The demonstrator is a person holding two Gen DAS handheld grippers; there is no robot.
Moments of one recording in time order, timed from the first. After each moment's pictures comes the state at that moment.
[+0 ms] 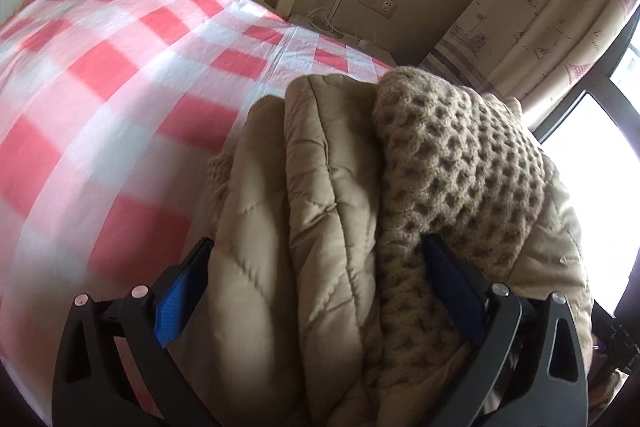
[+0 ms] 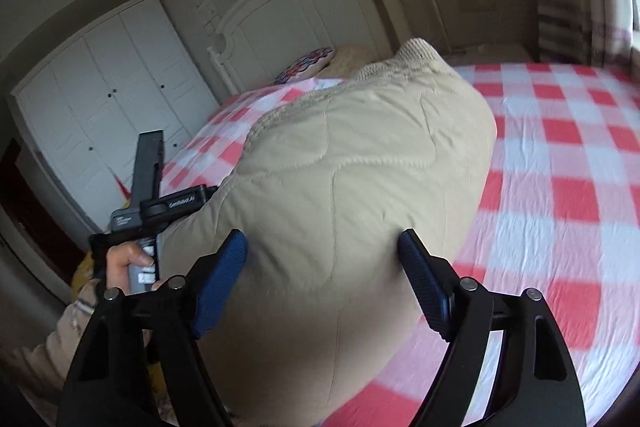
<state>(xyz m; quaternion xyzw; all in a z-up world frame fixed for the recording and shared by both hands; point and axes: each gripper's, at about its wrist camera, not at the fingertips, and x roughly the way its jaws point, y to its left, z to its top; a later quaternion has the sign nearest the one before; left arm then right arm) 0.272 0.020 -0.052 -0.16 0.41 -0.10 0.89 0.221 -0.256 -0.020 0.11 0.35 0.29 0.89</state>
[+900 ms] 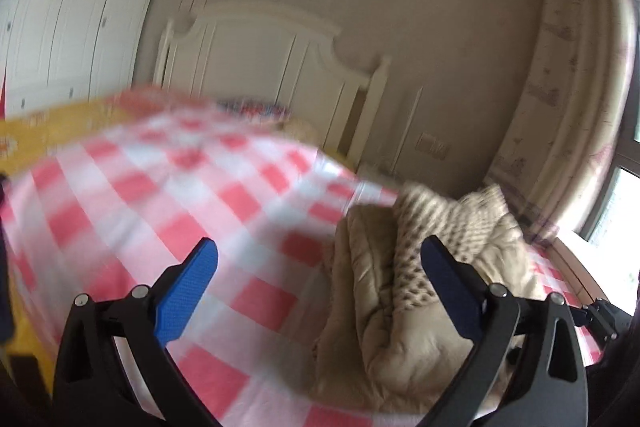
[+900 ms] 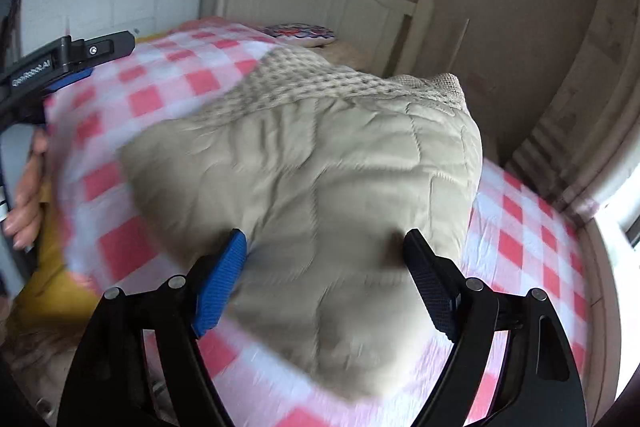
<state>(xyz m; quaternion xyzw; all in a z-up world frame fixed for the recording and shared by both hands) 0.129 0.036 0.040 -0.13 0.16 0.07 0.98 0.199 -0.184 -0.004 -0.18 0.31 0.23 0.90</state>
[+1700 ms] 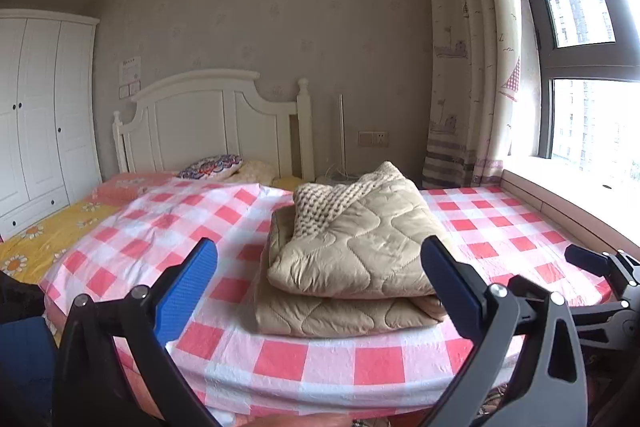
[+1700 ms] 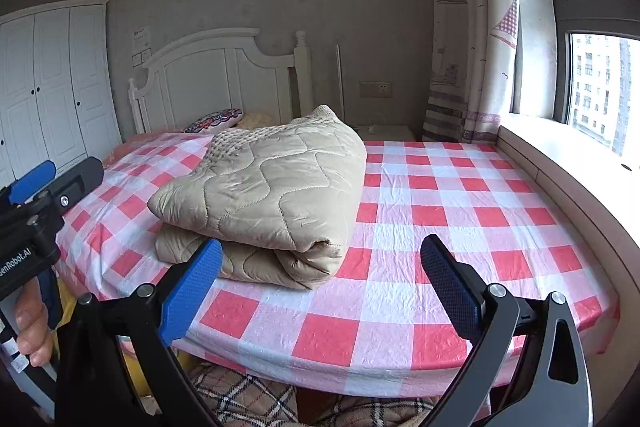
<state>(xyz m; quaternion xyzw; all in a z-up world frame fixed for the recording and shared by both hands) 0.022 -0.096 0.075 0.03 0.14 0.01 0.99 0.062 -0.263 0.021 0.02 0.22 0.08 0.97</state>
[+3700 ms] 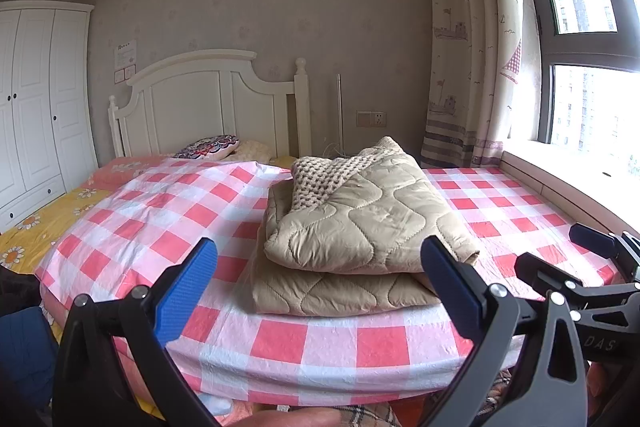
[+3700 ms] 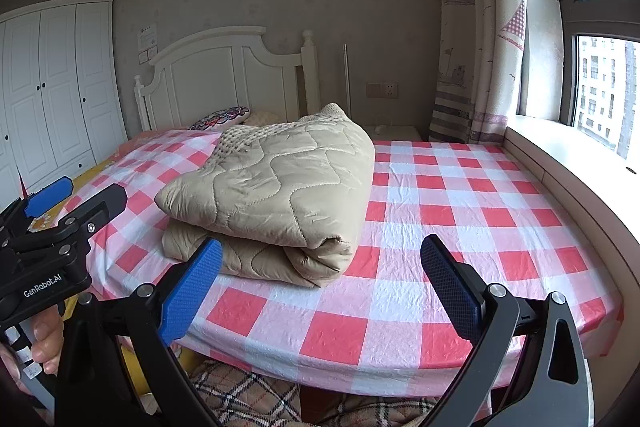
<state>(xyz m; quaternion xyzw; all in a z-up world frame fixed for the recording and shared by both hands) 0.027 -0.090 0.054 0.03 0.17 0.01 0.98 0.059 -0.250 0.022 0.01 0.23 0.08 0.97</state>
